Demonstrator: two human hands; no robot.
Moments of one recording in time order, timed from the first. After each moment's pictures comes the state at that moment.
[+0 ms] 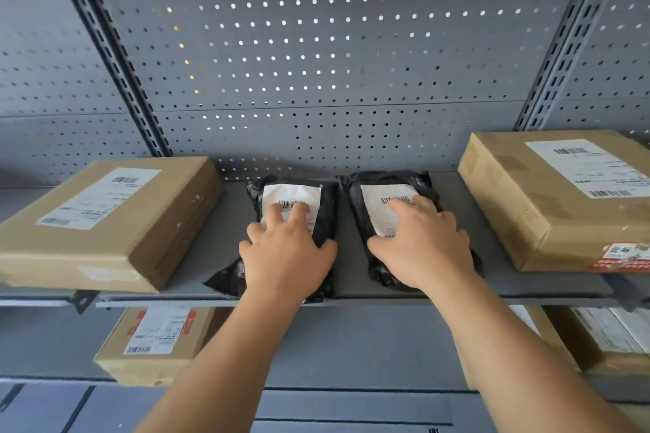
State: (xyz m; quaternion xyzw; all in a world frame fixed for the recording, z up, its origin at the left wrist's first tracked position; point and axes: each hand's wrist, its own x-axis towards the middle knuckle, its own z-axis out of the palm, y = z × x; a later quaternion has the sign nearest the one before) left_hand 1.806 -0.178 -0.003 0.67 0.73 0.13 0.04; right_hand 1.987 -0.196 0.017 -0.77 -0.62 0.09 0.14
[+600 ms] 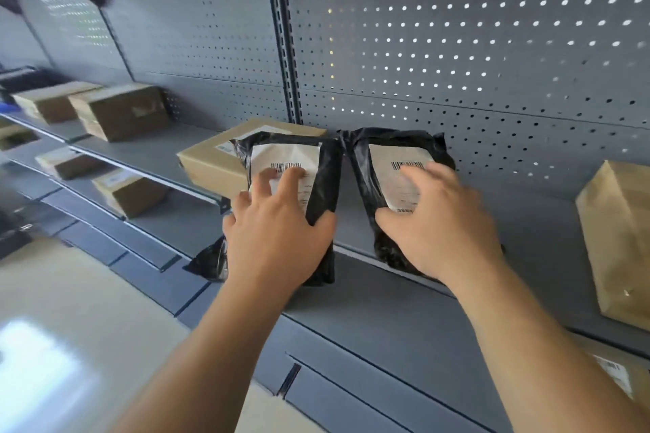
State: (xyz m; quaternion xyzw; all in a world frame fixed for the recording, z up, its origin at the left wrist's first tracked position) left_hand 1.772 -0.313 0.063 0.50 0.83 0.23 -0.06; right_hand 1.951 -0.243 0.073 -0.56 -0.78 0.12 0.26
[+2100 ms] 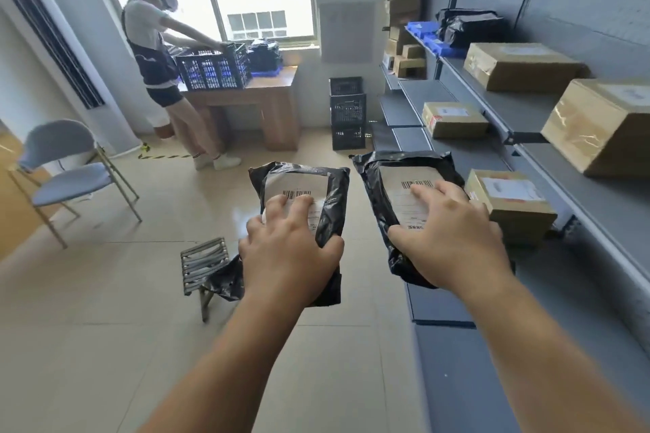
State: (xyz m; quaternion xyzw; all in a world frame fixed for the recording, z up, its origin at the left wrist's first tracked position) left_hand 1.173 -0.550 0.009 -0.04 0.98 0.17 -0.10; right_hand 1.186 -0.352 0.032 -0.11 -0.97 0.21 0.09
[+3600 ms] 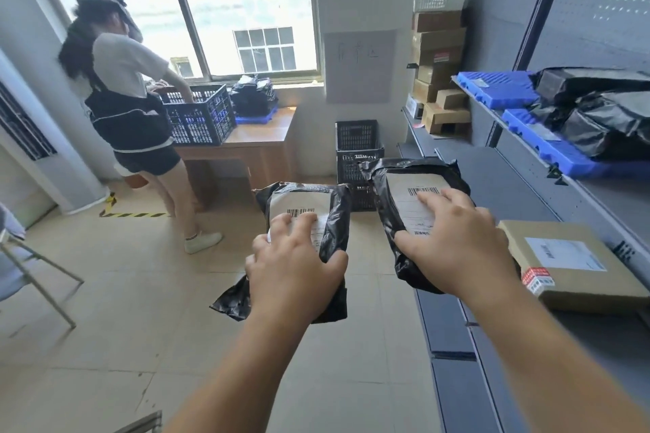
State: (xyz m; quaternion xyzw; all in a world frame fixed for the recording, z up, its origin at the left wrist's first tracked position) left_hand 0.373 -0.488 0.002 -0.06 0.98 0.17 -0.10; right_hand 0.376 -0.283 0.035 -0.10 -0.97 0.20 0.10
